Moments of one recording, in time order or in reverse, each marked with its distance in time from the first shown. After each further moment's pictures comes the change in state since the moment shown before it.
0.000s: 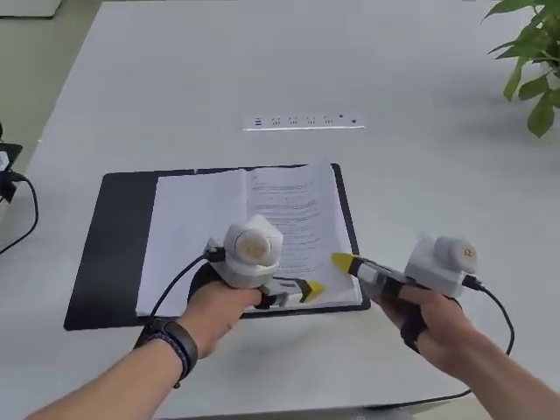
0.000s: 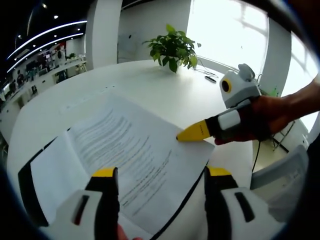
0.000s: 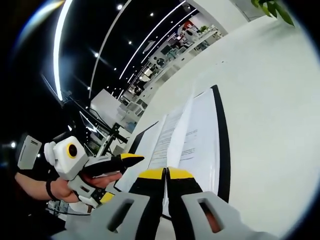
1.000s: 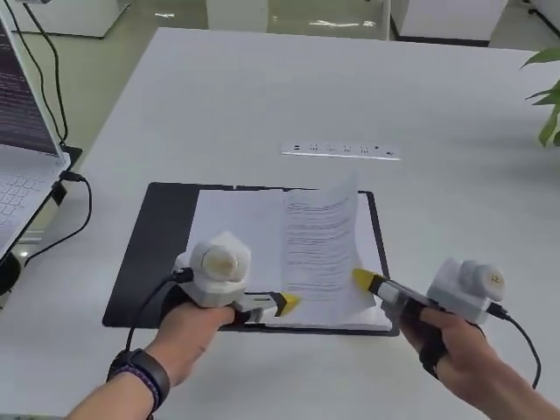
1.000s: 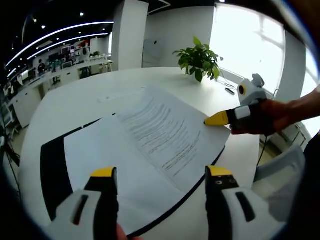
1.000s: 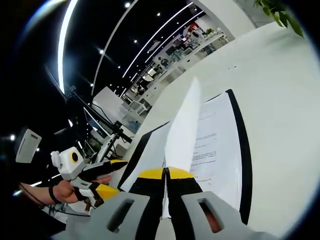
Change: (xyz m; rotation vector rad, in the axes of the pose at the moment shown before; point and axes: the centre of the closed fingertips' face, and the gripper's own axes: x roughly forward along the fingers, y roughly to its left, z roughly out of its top) left arm -0.087 0.060 -0.032 -0.117 -0.070 0.161; right arm 0.012 0.037 0.001 -0.044 -0.008 0.011
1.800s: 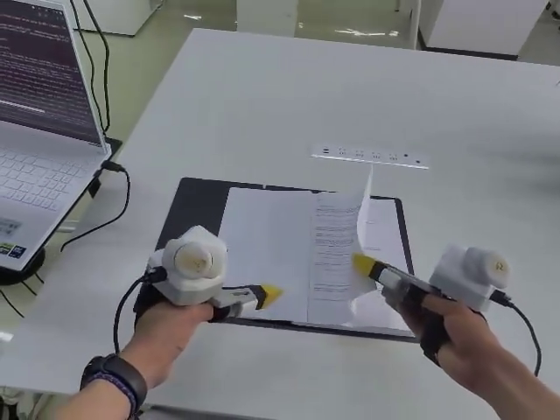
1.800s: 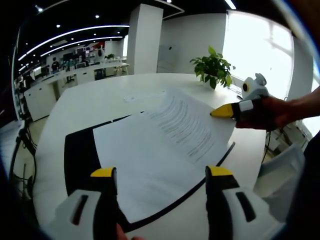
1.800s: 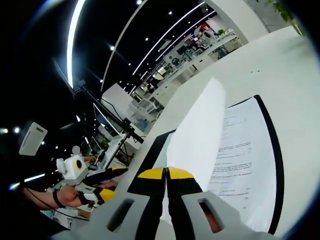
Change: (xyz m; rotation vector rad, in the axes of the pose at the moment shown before) left arm -0.057 0.051 -0.014 -0.053 -0.049 0.098; right arm 0.038 0.054 0.008 -0.048 0.007 0.077
